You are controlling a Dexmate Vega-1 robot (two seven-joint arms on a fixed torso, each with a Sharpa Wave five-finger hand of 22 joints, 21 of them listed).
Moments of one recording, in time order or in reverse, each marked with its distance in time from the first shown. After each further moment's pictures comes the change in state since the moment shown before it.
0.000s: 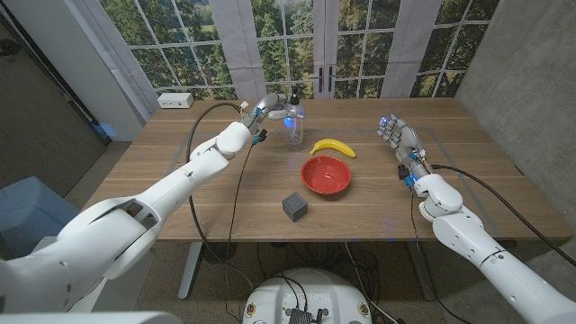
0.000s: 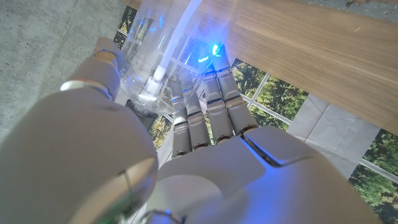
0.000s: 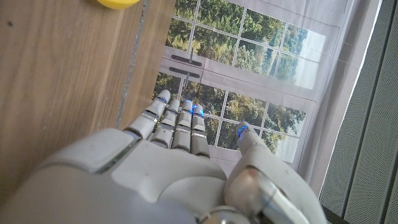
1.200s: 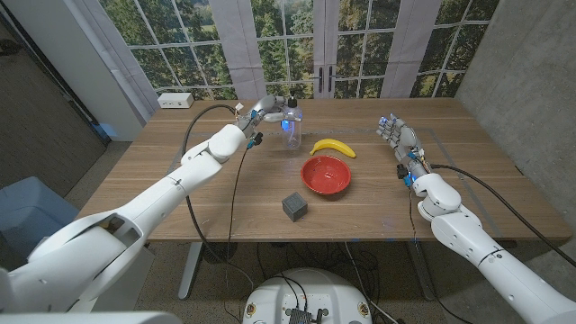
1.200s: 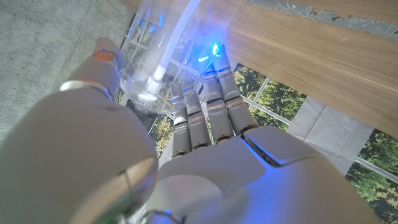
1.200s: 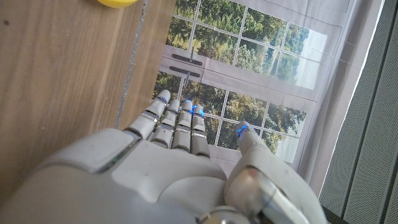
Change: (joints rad) left arm 0.098 0.086 -0.049 -0.209 -0.019 0.086 -0.034; left_hand 0.002 -0.002 0.000 0.000 0.001 0.006 0.006 0.000 0.000 0.006 0.005 -0.010 0.018 0.009 -0.005 -0.012 0.007 -0.005 -0.005 0.039 0.000; right arm 0.005 0.005 -0.003 0.001 -0.009 -0.004 -0.015; right_hand 0.000 0.000 0.007 -0.007 0.000 0.000 0.000 0.000 0.000 0.000 0.000 0.000 0.000 0.000 0.000 0.000 -0.005 0.000 0.000 0.000 0.000
